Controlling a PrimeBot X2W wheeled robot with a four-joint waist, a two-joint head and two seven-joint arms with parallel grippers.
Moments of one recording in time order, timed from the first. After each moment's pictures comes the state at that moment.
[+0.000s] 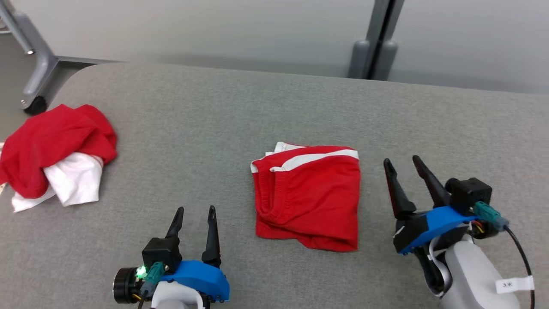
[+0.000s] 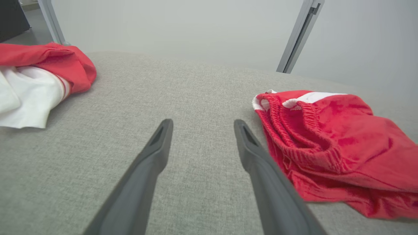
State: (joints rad) left arm -0.17 0.05 -0.32 0.47 -0.32 0.10 -0.26; right arm -0.42 -0.10 0.19 0.59 0.31 0.13 -0.26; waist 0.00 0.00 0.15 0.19
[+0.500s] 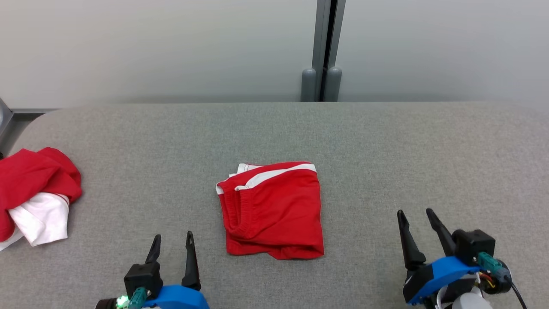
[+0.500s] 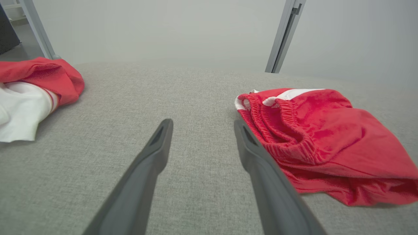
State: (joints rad) left arm -0.09 0.05 -0.20 0.46 -0.22 0.10 -0.26; right arm -0.22 -0.05 0.02 0.53 0.15 0.13 -0.26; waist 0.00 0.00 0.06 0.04
